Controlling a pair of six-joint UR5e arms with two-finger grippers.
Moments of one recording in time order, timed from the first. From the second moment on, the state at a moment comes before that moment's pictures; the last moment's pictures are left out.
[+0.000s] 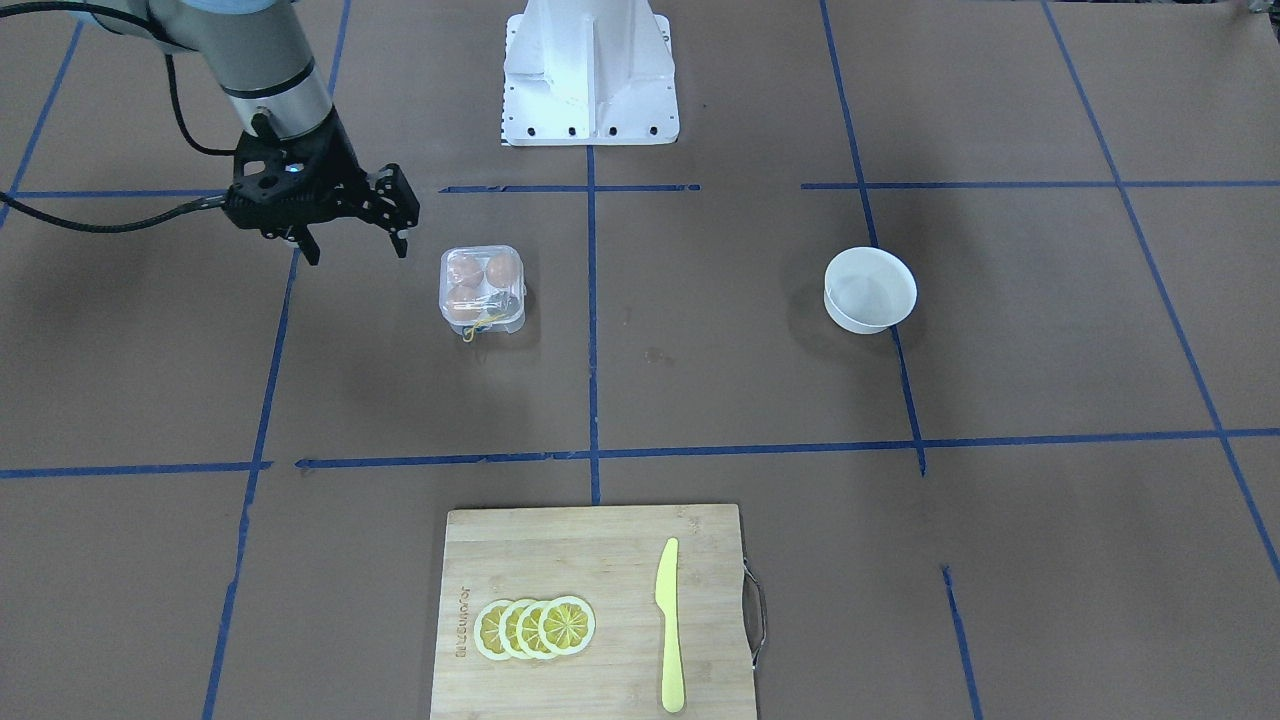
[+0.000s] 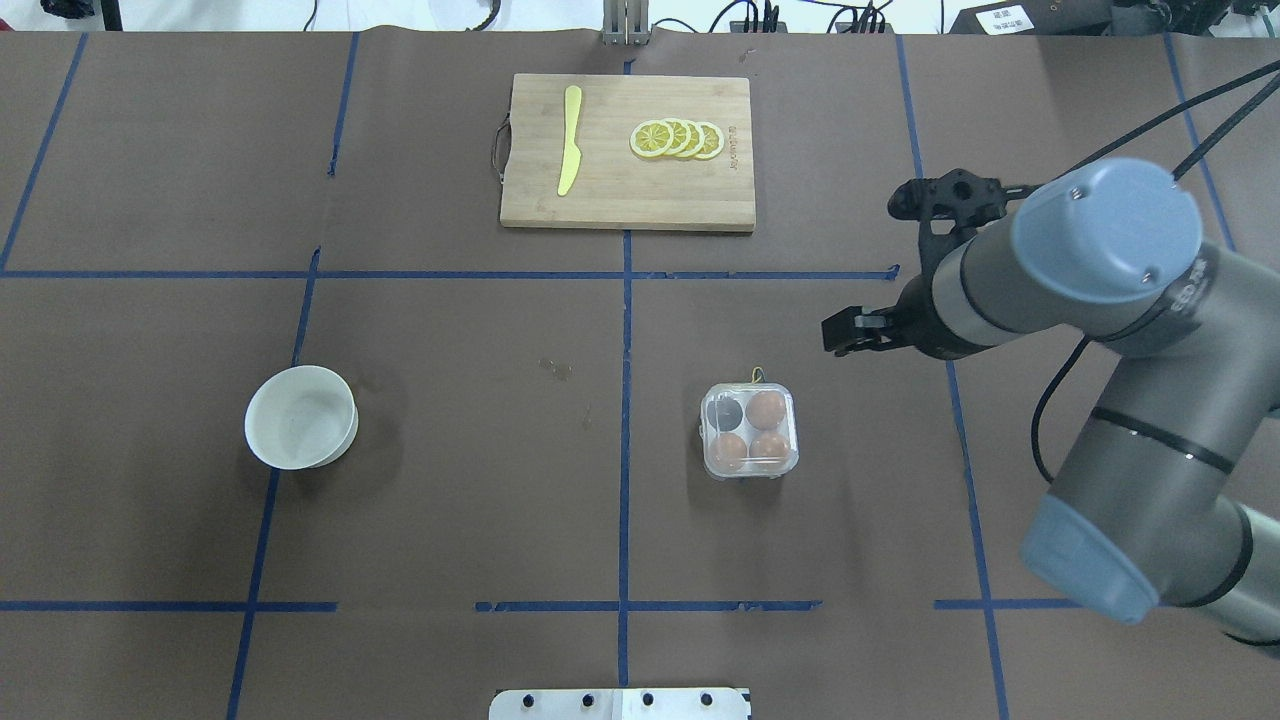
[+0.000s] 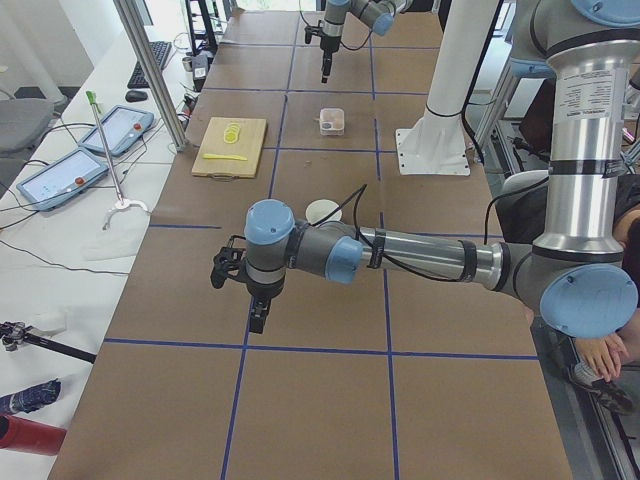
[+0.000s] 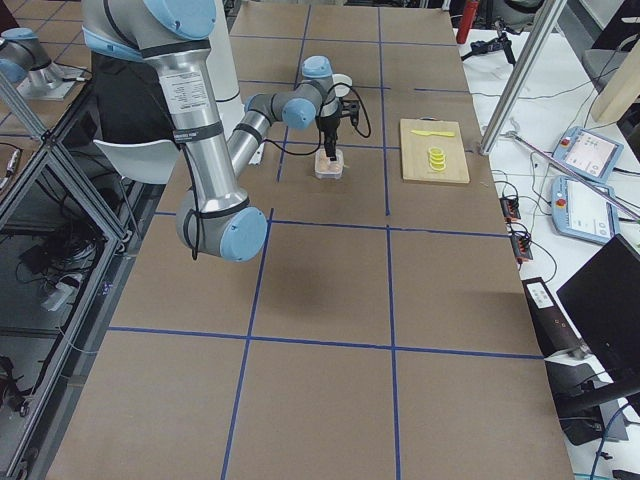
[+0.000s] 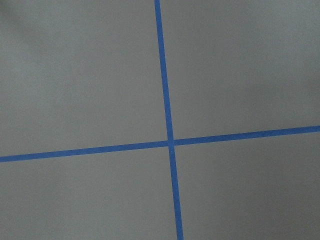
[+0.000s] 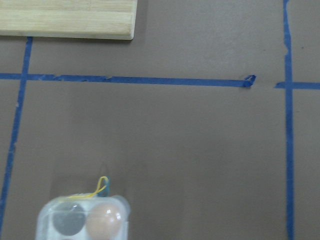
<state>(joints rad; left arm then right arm) -1.52 -1.54 -1.70 -1.73 -2.26 -0.13 0.71 -1.28 2.09 -1.61 1.91 1.02</state>
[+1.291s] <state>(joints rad) -1.57 -1.48 -1.70 -1.63 -2.35 0.05 1.51 -1.73 1.81 -1.60 2.28 -0.11</state>
